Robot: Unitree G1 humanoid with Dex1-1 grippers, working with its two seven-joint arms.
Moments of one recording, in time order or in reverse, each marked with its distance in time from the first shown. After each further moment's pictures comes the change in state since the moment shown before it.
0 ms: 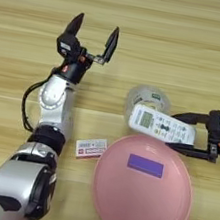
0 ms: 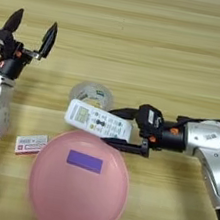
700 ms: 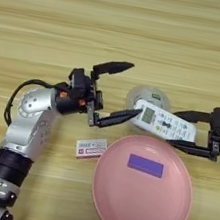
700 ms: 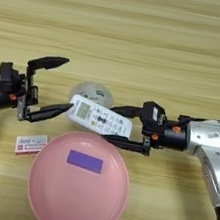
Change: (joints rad) left arm 0.283 0.199 -0.282 -0.562 -0.134 0.459 -0.598; right arm -0.014 0.014 -0.014 0.014 0.051 0.007 0.021
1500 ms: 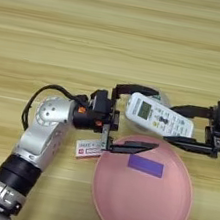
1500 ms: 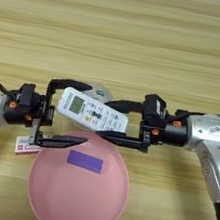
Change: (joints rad) left arm 0.016 -0.024 -0.118 -0.056 0.050 -0.004 -0.032; right arm -0.016 0.010 -0.018 -0.068 0.109 0.085 0.058
